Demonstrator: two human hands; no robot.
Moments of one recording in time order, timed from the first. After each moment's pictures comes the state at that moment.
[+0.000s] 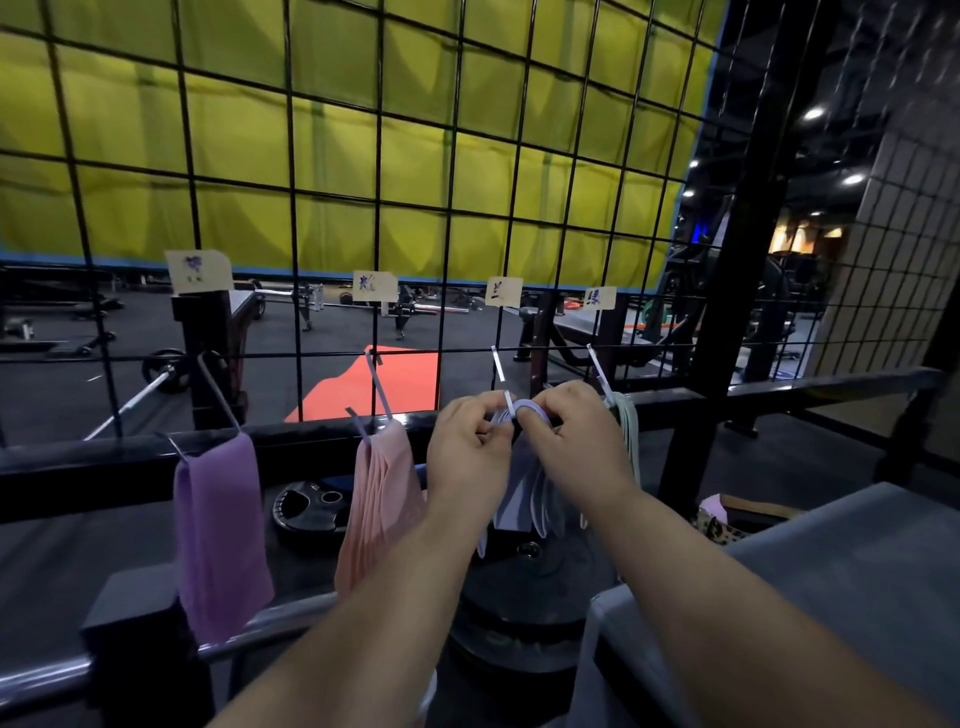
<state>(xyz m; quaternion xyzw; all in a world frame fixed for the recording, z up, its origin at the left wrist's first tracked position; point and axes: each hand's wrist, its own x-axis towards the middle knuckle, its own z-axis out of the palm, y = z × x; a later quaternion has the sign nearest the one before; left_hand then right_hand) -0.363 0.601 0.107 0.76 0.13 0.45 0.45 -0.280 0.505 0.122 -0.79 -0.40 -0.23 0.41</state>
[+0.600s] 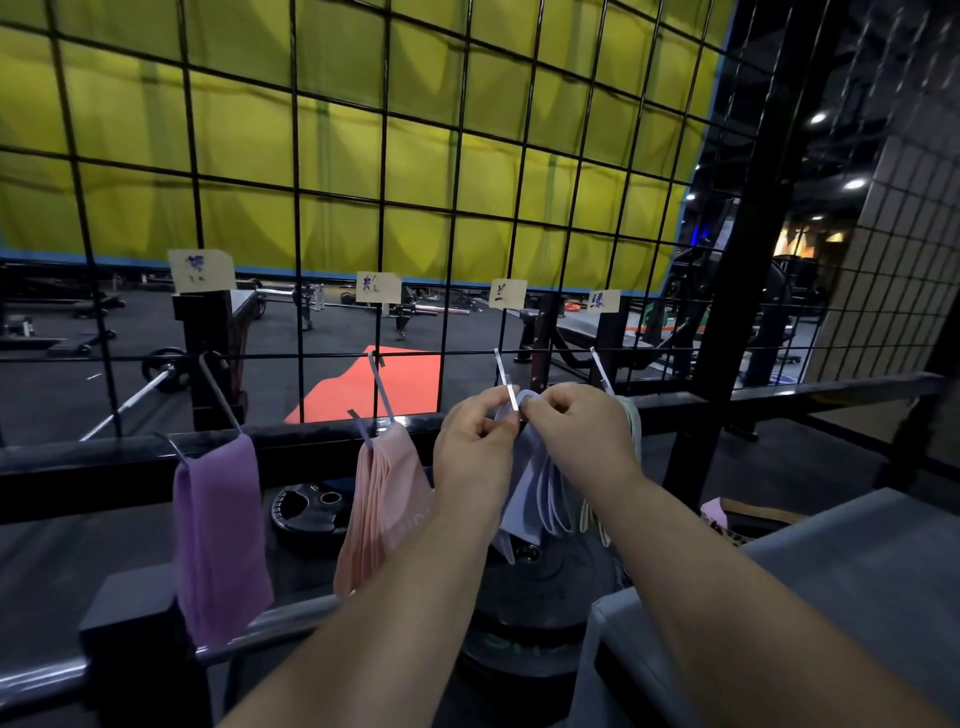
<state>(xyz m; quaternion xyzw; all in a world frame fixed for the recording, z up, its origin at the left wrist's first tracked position) -0.360 0.593 0.109 0.64 0.12 0.42 0.64 -0.296 0.506 0.145 -0.80 -0.33 -0.15 0.47</state>
